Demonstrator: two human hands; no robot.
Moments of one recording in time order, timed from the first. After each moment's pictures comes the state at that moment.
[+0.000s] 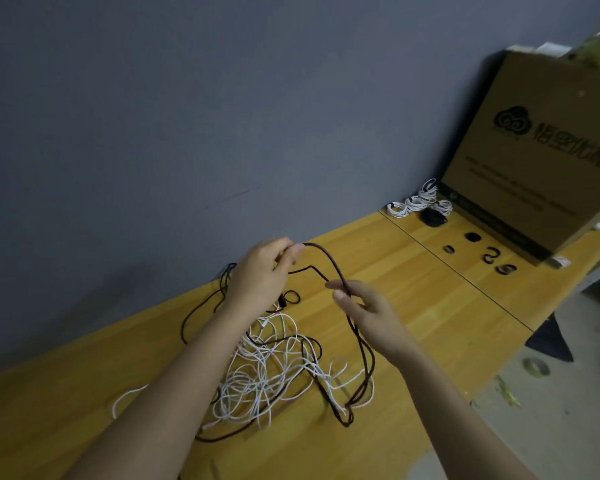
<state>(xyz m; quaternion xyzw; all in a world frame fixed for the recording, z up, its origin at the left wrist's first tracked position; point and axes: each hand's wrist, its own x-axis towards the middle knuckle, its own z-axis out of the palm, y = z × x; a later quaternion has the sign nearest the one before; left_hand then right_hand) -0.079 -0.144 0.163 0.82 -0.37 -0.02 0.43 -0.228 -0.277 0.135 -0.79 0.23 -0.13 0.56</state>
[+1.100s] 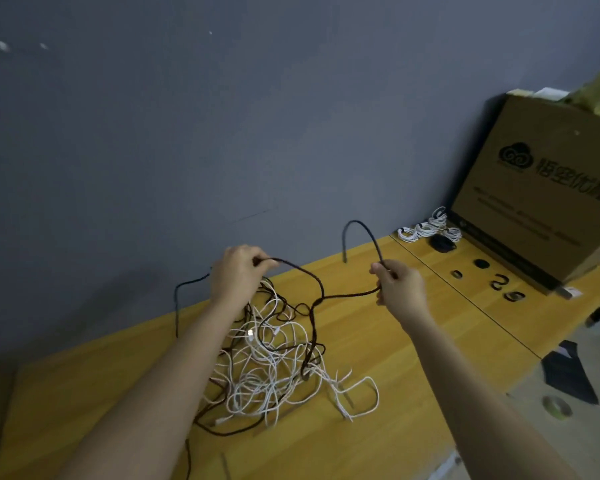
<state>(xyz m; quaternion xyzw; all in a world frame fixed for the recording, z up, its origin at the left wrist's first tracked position) -0.065 -0.100 0.177 0.90 -0.25 0.06 0.36 -0.226 -0.303 0.180 -0.78 0.34 -0.23 0.47</state>
